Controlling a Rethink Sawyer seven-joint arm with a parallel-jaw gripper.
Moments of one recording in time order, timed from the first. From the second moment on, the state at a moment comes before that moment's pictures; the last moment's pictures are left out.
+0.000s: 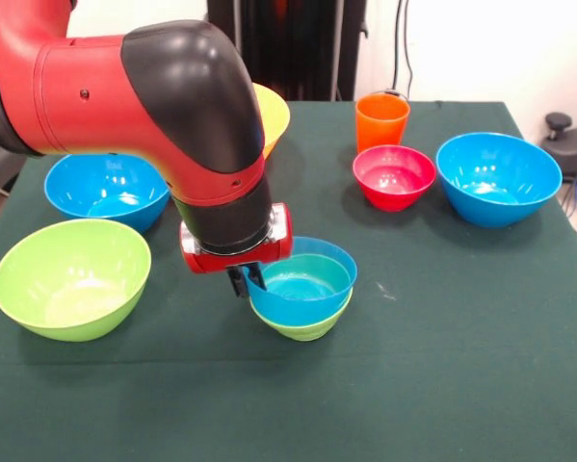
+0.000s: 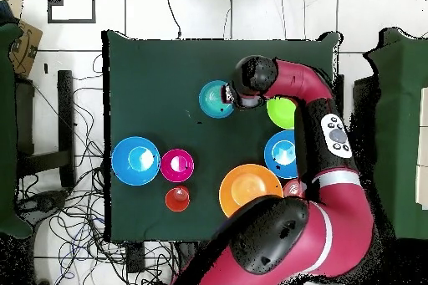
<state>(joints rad) -0.54 -0.26 0.43 1.07 -0.38 1.04 1.54</state>
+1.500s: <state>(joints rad) -0.62 -0.25 0.52 1.16 -0.38 1.06 1.54</state>
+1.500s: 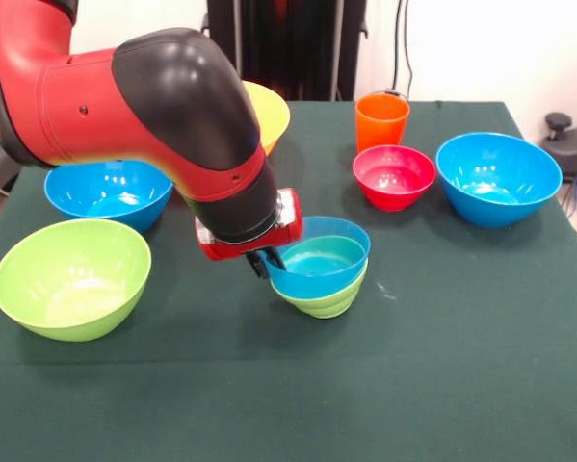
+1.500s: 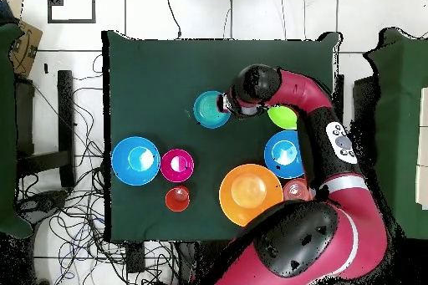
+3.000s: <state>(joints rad) -0.62 -0.26 0.52 1.21 -0.38 1.06 1.54</state>
